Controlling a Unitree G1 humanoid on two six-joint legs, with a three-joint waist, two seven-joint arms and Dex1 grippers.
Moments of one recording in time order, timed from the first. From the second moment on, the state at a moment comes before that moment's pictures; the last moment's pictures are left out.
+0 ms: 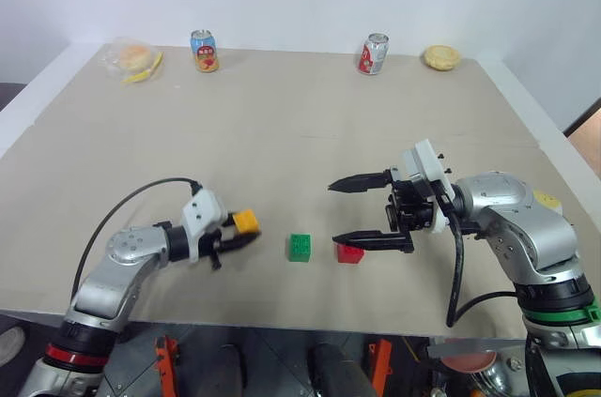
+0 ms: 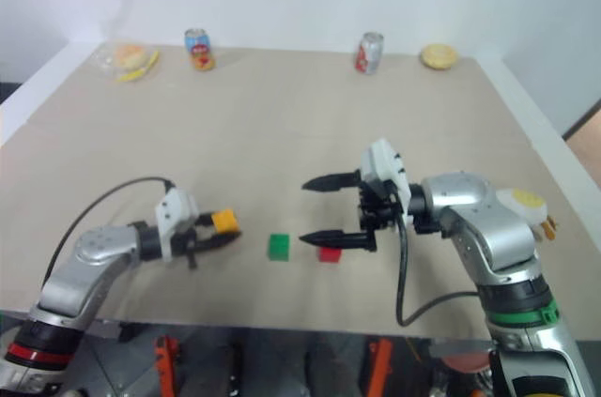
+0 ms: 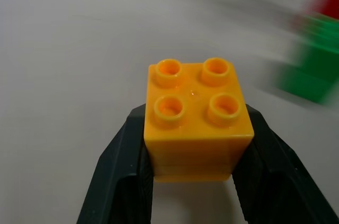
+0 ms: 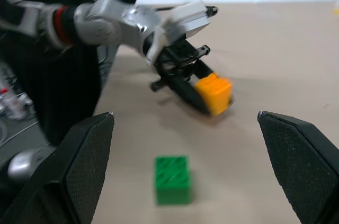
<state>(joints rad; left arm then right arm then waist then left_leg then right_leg) -0.22 0.62 -0.12 -0.13 -0.32 0.23 -1.06 -0.48 -0.74 0.05 -0.27 0.63 0.52 1.26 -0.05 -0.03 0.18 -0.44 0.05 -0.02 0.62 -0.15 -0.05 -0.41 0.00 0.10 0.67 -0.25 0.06</state>
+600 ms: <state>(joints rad) -0.49 0.60 -0.23 0.30 -0.29 0.00 -1.49 -0.33 -0.79 -0.05 -0.45 0.70 0.59 1.12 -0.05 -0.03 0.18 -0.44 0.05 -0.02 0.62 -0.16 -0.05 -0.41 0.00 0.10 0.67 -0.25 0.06</state>
